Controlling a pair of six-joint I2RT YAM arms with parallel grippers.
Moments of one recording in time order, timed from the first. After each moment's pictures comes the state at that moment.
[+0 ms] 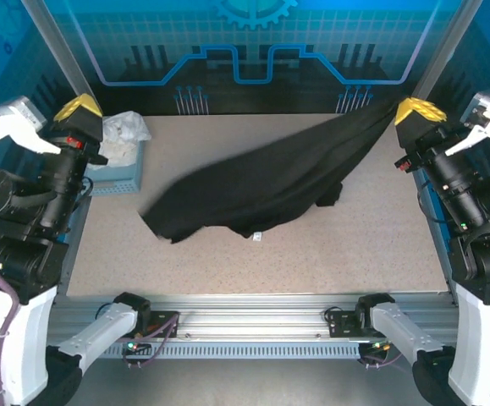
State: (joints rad) left arm -0.25 0.89 1.61 -0.42 -0.13 -0.38; right arm 0.12 0.90 1.71 -0.54 -0.26 0.30
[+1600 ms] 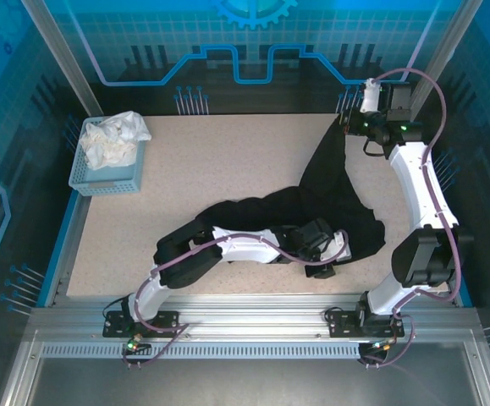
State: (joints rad) left arm -1.13 2.16 1.46 -0.14 0.24 0.17; right arm -0.01 1.61 1.66 -0.65 -0.27 0.17
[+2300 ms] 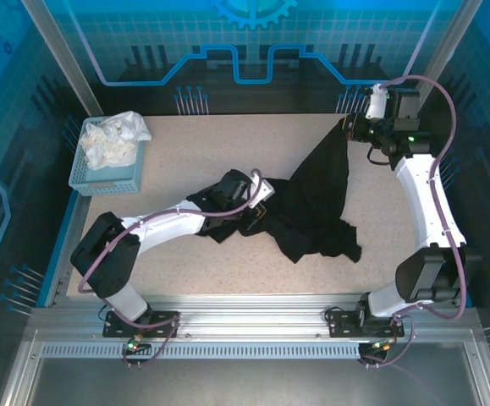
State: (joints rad) left arm -0.71 1.64 1.03 -0.16 0.16 0.08; right arm -0.02 1.50 1.57 -0.64 -0.31 0.22
